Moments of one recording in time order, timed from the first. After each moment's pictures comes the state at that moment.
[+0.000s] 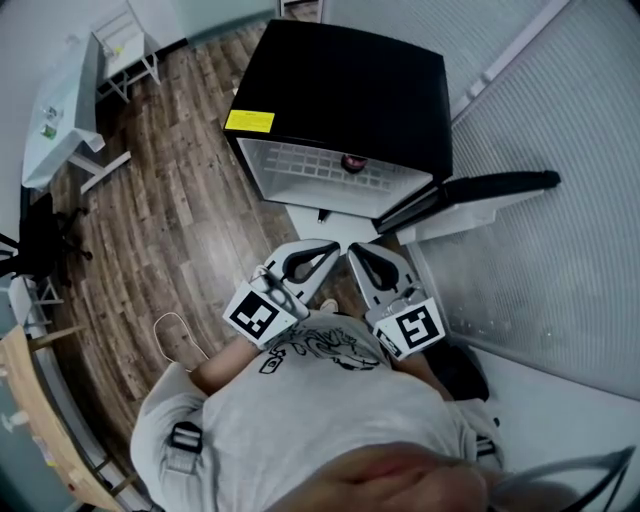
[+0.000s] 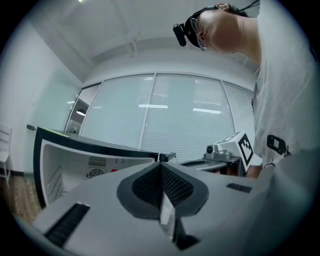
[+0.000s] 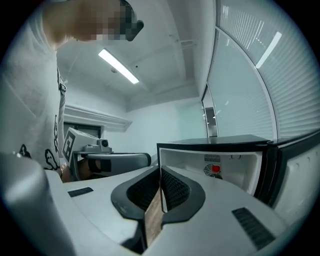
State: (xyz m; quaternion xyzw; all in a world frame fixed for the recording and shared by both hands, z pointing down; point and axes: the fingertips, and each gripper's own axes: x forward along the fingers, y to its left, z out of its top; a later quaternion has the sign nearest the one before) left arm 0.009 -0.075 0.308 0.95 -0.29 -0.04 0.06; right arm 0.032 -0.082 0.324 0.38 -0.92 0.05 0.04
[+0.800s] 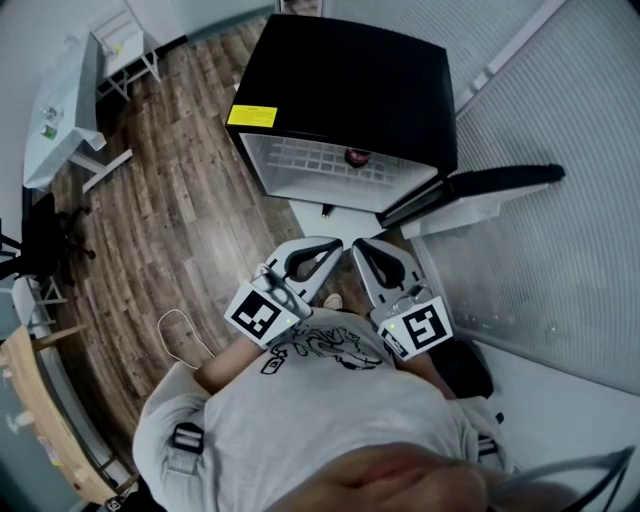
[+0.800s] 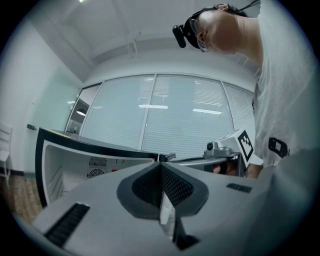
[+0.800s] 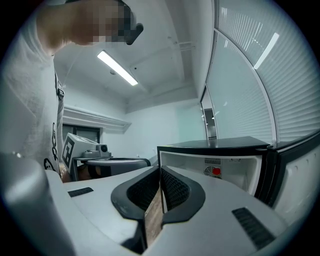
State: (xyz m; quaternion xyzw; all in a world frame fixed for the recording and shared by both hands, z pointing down) left arm 0.005 -0.072 0.304 0.95 -0.29 -0.04 0.07; right arm 0.029 -0.080 0.310 0.38 -0.92 0.05 0.03
